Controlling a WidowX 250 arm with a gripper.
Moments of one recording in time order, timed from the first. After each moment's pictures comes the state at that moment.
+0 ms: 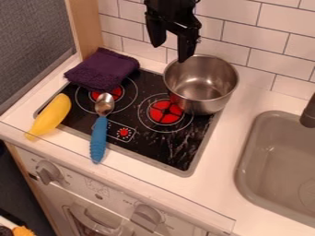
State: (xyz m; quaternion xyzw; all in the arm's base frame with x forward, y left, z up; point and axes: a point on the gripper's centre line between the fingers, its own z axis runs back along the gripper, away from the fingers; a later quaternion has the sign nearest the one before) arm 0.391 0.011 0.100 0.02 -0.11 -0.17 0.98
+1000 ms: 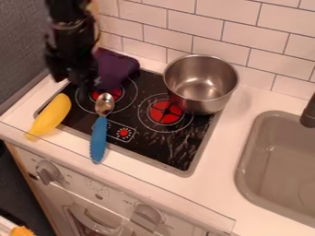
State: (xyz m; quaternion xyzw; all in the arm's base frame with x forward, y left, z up) arm 0.275 0.135 0.067 0.09 -0.02 -0.08 0.99
